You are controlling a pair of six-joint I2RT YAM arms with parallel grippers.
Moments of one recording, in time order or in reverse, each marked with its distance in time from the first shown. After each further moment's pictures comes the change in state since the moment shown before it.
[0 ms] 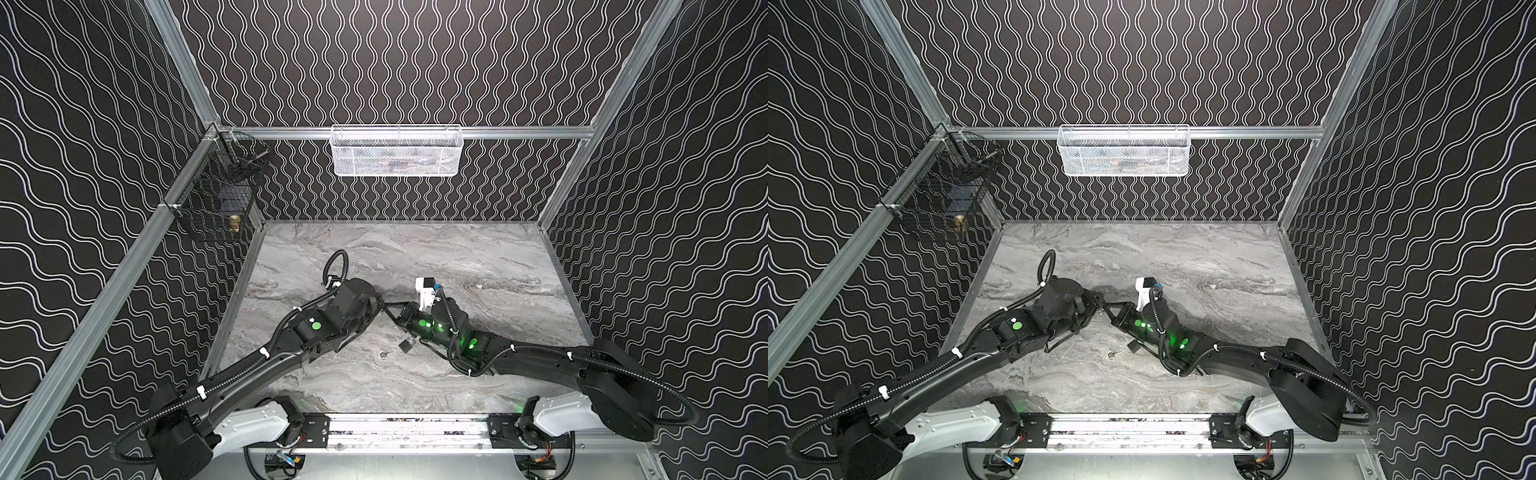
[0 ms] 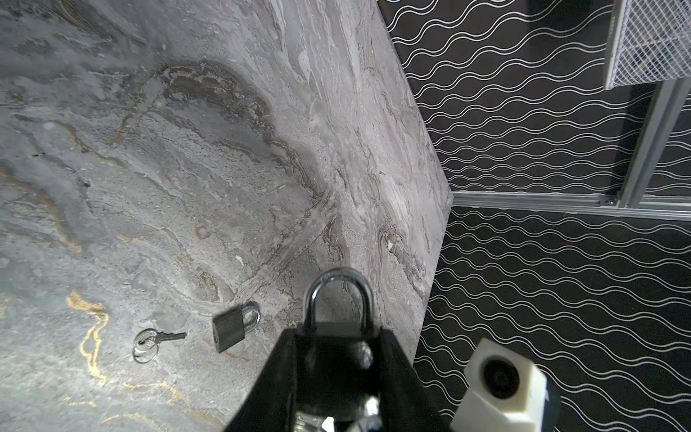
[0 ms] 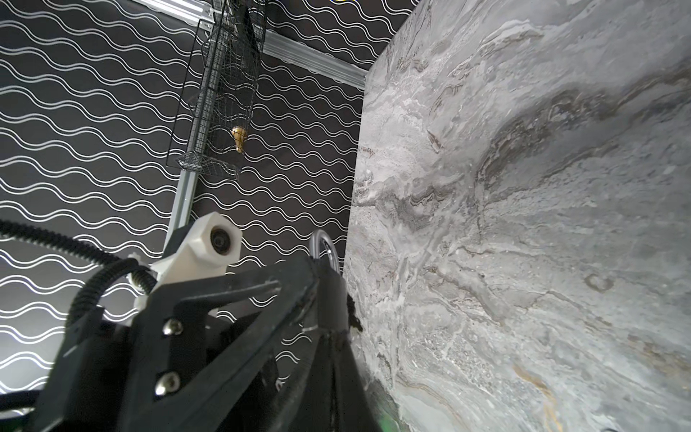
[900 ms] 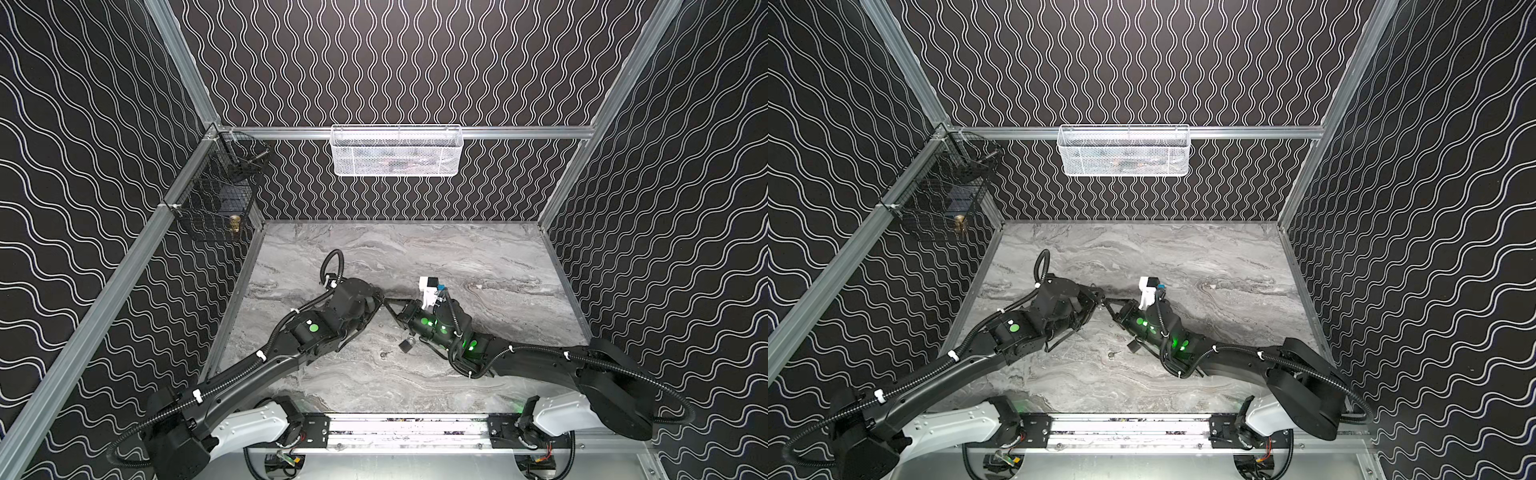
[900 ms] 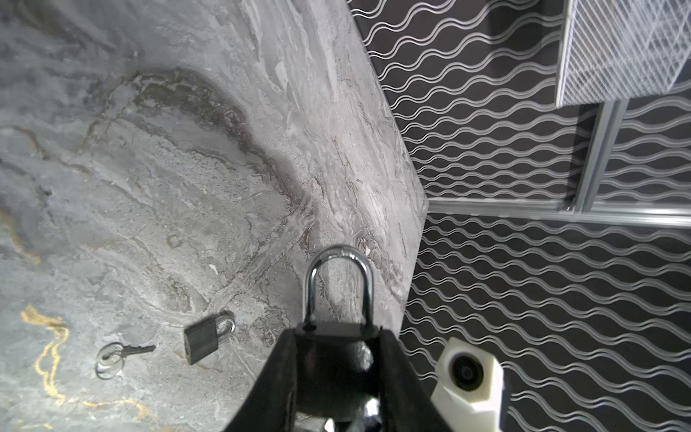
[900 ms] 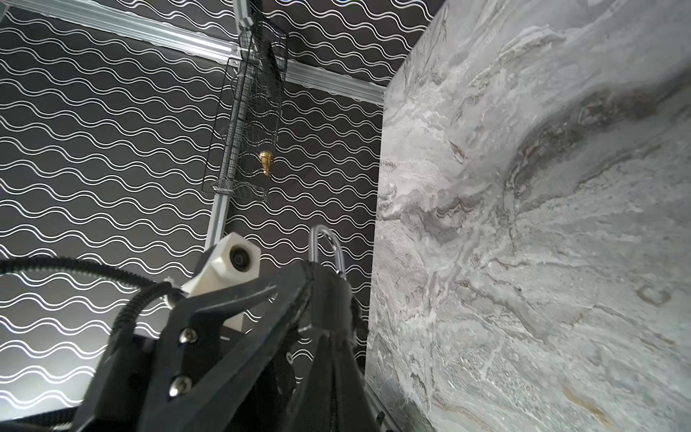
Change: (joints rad) left arm 0.000 -0.007 0.012 0.045 -0.015 0.029; right arm 0.003 0.005 -0.018 0.103 0.035 0.047
